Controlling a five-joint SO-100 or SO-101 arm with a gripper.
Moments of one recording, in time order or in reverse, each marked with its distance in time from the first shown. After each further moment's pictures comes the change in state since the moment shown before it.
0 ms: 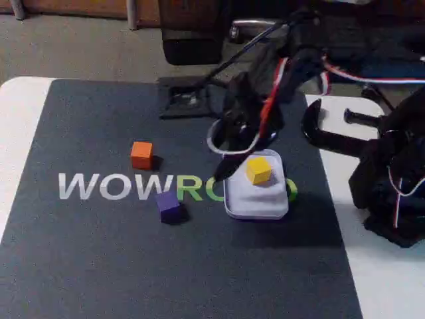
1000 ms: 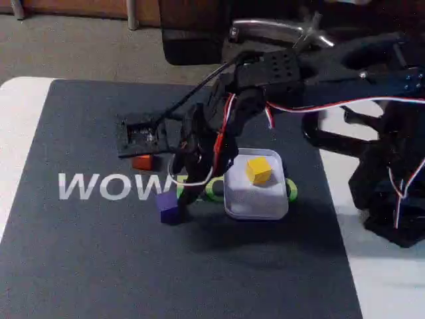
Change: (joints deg) arm -1.8 -19.2 -6.5 -14.3 -5.7
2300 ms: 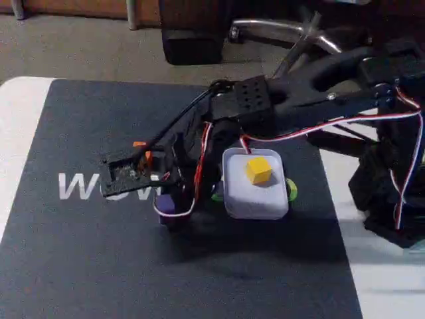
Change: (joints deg) arm -3.3 -14.9 -10.4 -1.1 0.6
